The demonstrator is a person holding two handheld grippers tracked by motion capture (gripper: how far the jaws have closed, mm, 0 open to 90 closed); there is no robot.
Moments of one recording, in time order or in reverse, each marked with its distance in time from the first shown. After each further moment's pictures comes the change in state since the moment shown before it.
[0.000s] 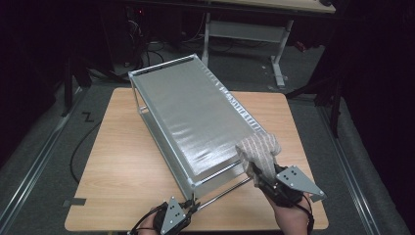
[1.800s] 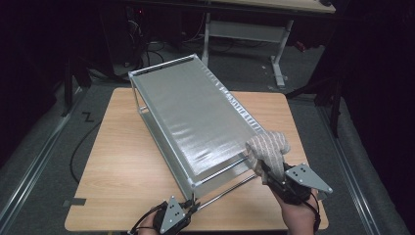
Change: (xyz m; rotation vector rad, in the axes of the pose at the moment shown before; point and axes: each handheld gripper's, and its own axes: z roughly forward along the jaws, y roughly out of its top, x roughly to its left) left arm 0.001 0.000 0.000 0.004 -0.012 -0.009; right arm -0.023 -0.006 -0.003 0.023 -0.055 0.046
